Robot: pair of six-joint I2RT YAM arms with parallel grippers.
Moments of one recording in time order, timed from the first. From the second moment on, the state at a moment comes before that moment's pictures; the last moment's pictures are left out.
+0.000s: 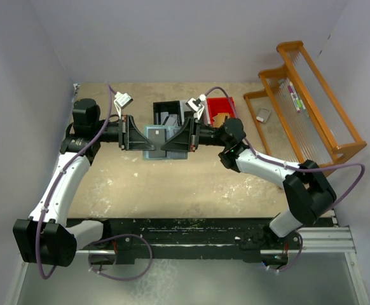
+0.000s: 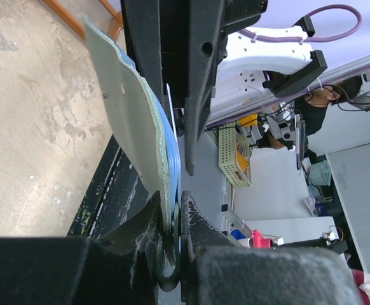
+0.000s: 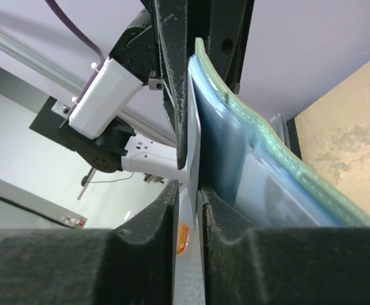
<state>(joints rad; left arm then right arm) -0.10 1.16 1.05 -0.25 1.38 -0.63 0.68 1.56 0.96 0.96 -0.88 1.24</state>
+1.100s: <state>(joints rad) -0.10 1.13 1.05 -0.22 1.41 -0.68 0.63 1.61 0.96 1.17 -0.89 1.43</state>
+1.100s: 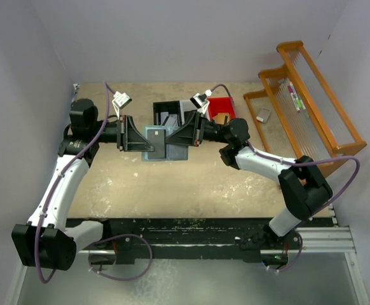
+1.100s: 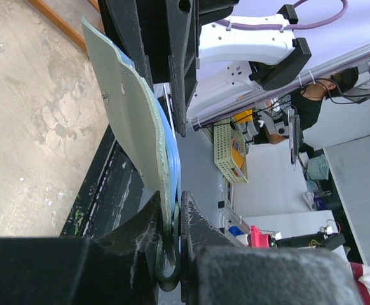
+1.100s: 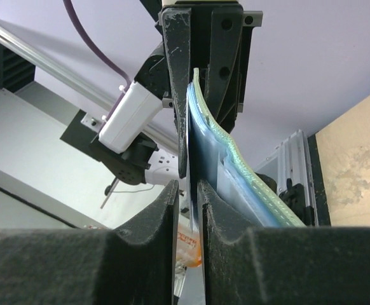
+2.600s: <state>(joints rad) -0.10 1.13 1.06 -0.22 1.41 -0.68 0.65 1.62 0.95 1.21 -0.86 1.45</state>
